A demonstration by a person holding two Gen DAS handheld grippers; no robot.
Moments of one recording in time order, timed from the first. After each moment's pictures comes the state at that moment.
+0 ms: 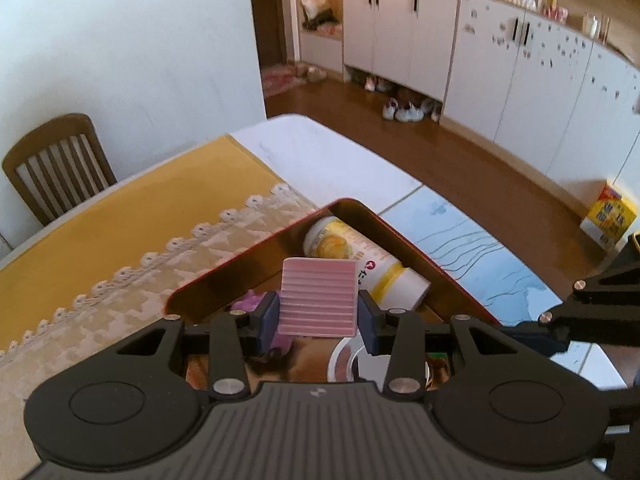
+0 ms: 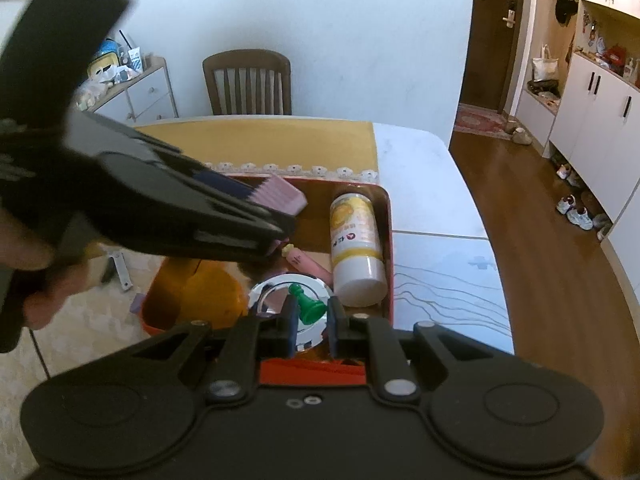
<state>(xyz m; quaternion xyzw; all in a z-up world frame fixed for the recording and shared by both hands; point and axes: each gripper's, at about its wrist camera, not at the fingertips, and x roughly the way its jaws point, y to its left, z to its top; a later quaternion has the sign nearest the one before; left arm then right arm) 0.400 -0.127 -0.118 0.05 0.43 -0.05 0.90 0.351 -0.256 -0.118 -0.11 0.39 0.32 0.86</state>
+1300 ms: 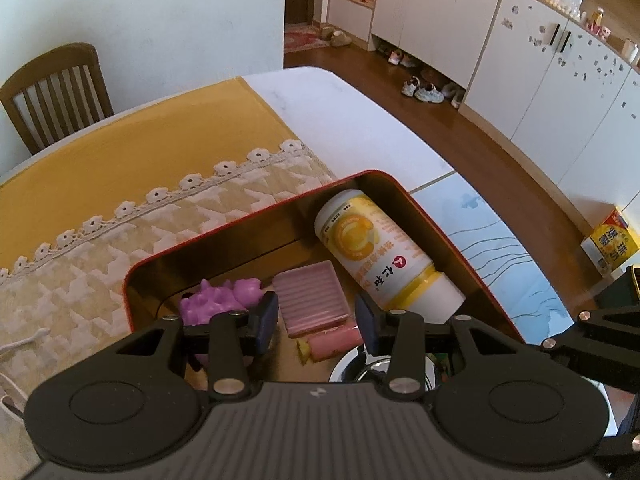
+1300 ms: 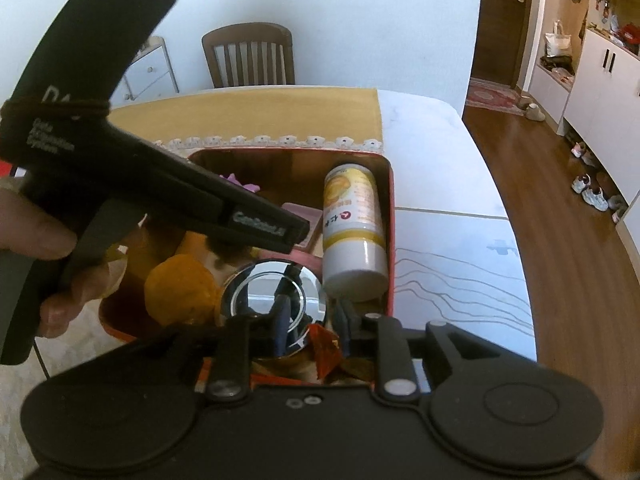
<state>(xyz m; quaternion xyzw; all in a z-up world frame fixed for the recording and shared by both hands) 0.434 -0.110 -0.147 -0.03 0.47 -0.02 0.88 0.381 -0.251 -0.140 -0.10 0.42 0.33 0.84</state>
